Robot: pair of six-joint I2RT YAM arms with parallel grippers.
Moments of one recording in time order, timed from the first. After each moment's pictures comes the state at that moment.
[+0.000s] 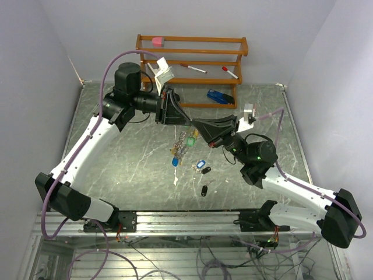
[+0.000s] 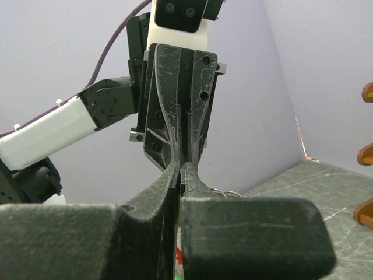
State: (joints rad) left arm -0.48 1.41 1.53 -0.35 1.24 -0.26; right arm 0.82 1.06 0.65 1.00 -0.19 0.53
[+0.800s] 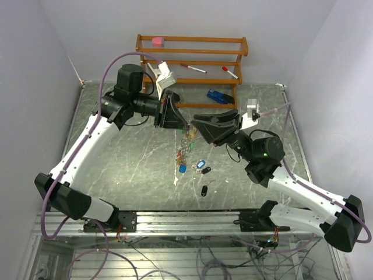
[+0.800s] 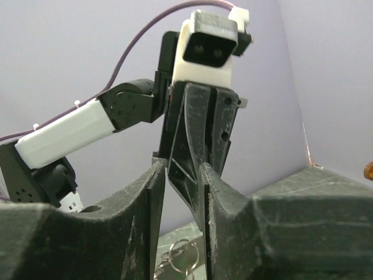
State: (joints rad) left arm -0.48 1.42 1.58 -0.55 1.24 -0.10; right arm 0.83 1.01 0.75 0.85 -0.22 0.49
